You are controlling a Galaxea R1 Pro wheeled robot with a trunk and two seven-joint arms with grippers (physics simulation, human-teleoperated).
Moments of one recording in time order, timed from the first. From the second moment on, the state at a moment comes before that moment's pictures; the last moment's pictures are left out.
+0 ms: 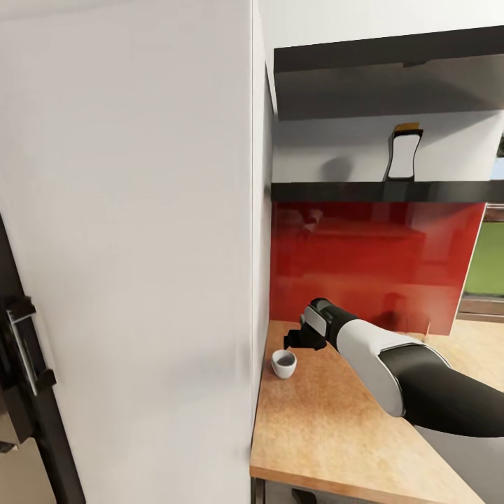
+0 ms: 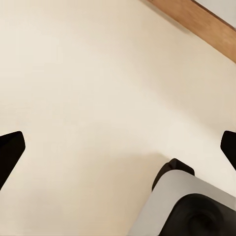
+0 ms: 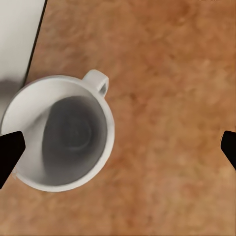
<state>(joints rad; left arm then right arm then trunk) 0.02 0.21 0.16 -0.03 0.39 -0.32 -0.04 -1.26 0.12 0.16 0.00 -0.27 0.80 -0.08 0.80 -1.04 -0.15</state>
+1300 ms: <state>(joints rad) 0.02 0.20 0.15 -0.03 0.39 -0.33 -0.04 -1.26 0.12 0.15 0.00 -0.27 0.97 -0.10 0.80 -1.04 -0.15</state>
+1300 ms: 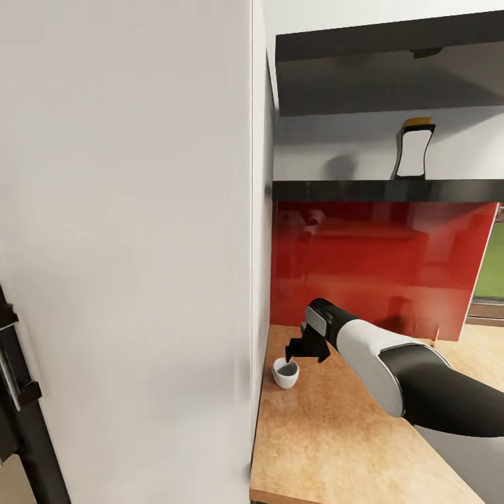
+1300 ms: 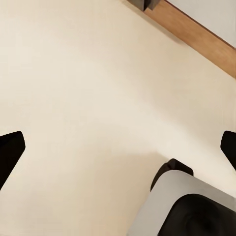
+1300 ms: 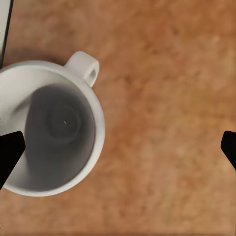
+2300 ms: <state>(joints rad) 0.02 0.20 0.15 -0.03 0.39 -0.32 -0.04 -1.26 0.12 0.15 0.00 -0.27 0.93 -0.10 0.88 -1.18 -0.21</state>
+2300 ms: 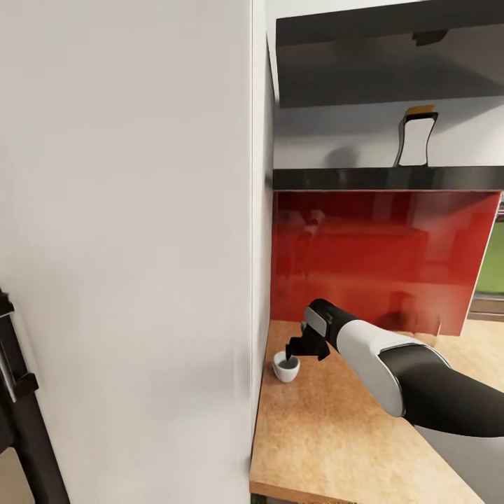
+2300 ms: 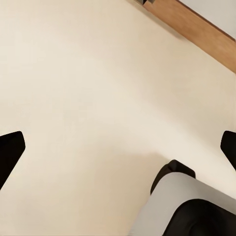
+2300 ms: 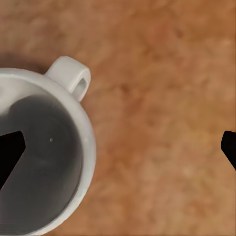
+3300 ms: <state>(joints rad) 0.02 0.20 0.15 -0.03 0.39 -0.32 -0.04 -1.26 0.14 0.14 0.03 -0.28 0.90 -0.12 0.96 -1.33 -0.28</state>
